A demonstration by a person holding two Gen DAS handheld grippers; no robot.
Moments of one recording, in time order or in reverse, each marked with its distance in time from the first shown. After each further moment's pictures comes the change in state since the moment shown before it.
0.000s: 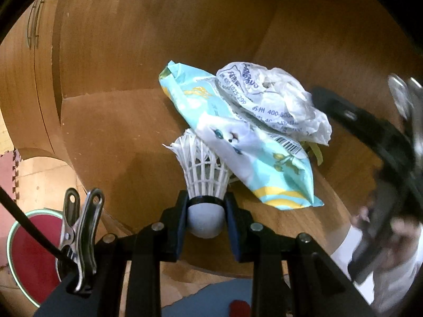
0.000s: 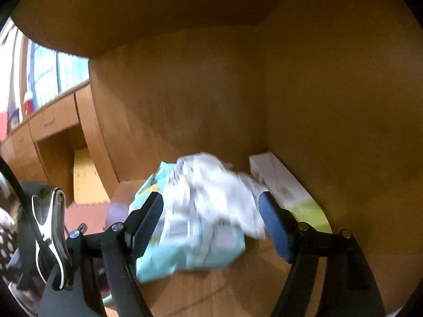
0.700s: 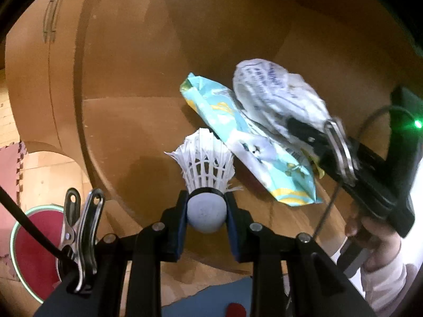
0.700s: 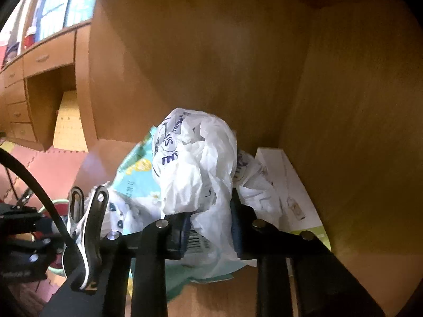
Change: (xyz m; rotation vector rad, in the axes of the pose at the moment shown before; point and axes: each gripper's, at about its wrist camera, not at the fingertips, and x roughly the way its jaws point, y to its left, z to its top) left arm -0.016 0.028 0.008 -0.056 -0.035 0.025; right arm 0.032 0.023 0.000 -0.199 0.106 -0.094
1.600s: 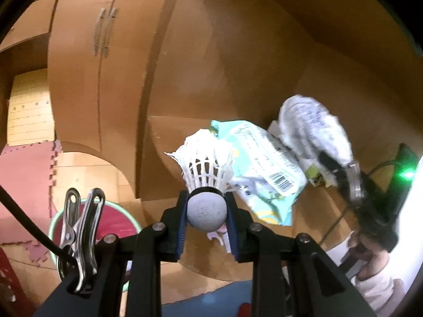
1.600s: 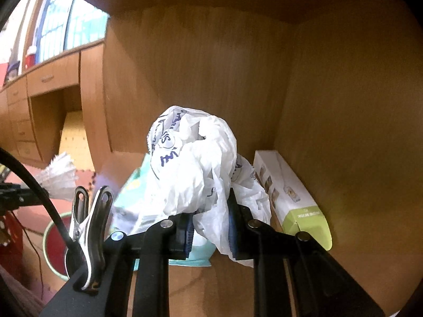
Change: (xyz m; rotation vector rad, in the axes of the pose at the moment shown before) left arm -0.100 0.030 -0.006 -0.058 -0.089 0.133; right arm -0.061 0.004 -0.025 0.062 -0.113 0.005
